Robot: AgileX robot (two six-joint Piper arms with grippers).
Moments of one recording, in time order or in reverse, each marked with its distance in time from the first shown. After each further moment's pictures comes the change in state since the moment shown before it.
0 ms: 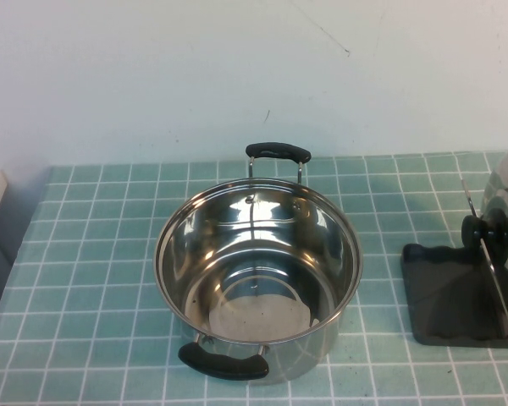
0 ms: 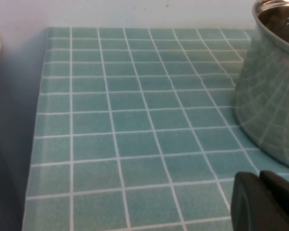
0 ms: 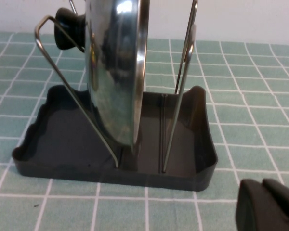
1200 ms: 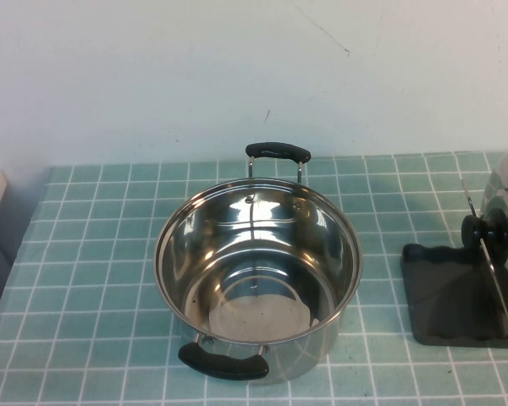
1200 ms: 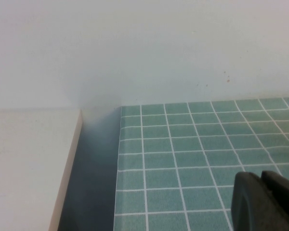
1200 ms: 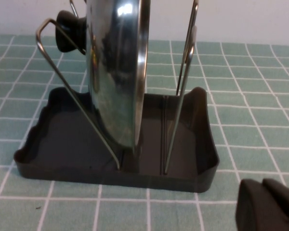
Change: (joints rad) right arm -0.001 0.001 0.002 0.008 -0.006 0.000; left arm -0.133 0.069 -0.079 0.874 0.048 -0.716
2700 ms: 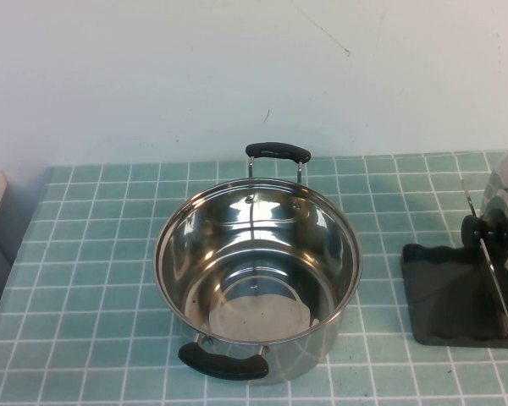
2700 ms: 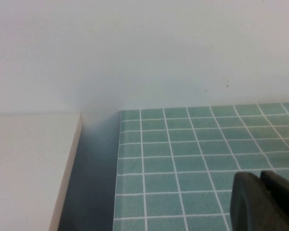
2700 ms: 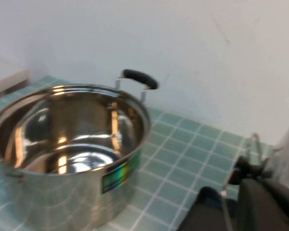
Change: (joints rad) right arm 0.129 0.247 -0.433 0.774 0.178 -0.772; left arm 0.000 0.000 -0.012 0.000 0.000 0.000
